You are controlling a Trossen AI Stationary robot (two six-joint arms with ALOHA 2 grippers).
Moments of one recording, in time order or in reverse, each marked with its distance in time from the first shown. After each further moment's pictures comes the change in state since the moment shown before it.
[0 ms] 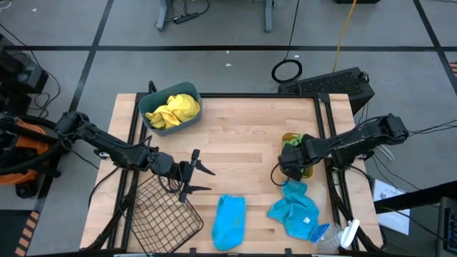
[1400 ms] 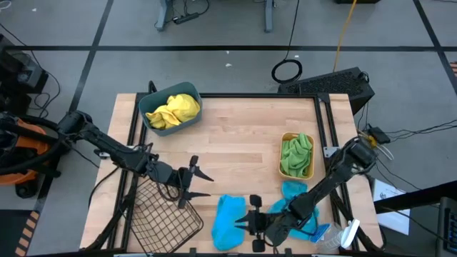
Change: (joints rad) left arm -0.093 0.037 0.000 0.010 -0.110 -0.094; right arm 0.522 0.546 0.310 1.370 0.312 -0.266
